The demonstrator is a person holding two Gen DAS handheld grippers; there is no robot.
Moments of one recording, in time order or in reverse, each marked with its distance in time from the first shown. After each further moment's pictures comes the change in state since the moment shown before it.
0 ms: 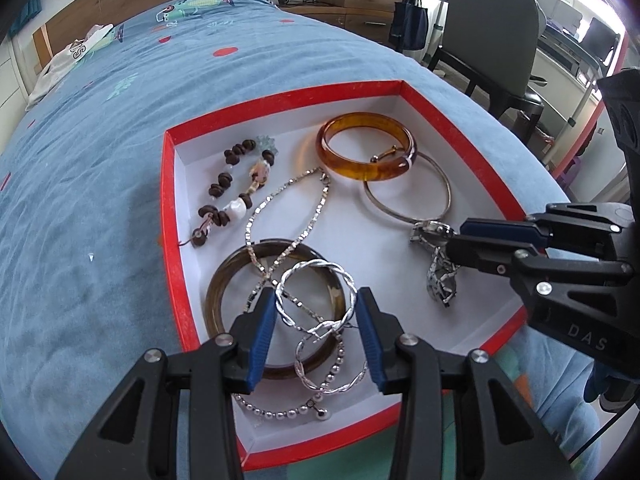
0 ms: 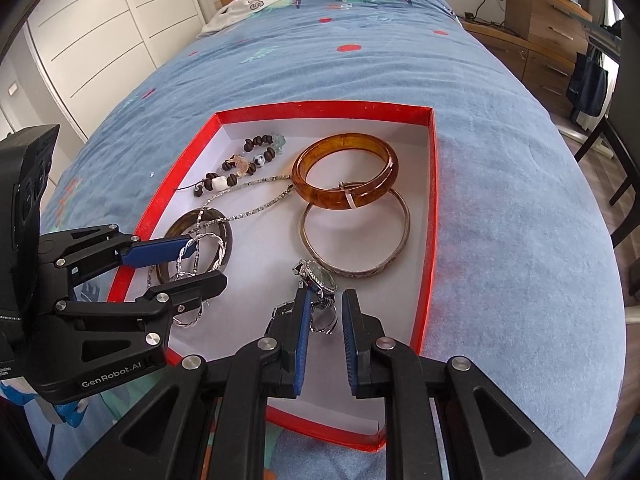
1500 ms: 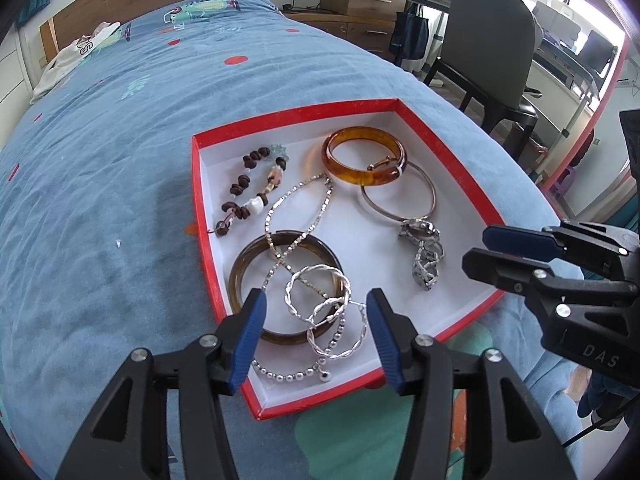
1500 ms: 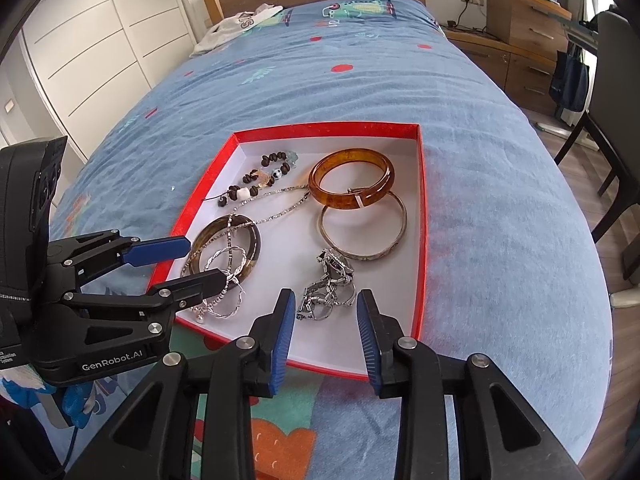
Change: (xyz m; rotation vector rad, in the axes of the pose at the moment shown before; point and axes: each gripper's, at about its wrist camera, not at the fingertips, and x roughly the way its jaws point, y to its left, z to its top) left arm -0.034 0.006 -0.008 -0.027 -0.018 -0.017; right arm -0.036 0.011 -0.012 0.050 -0.054 -0.015
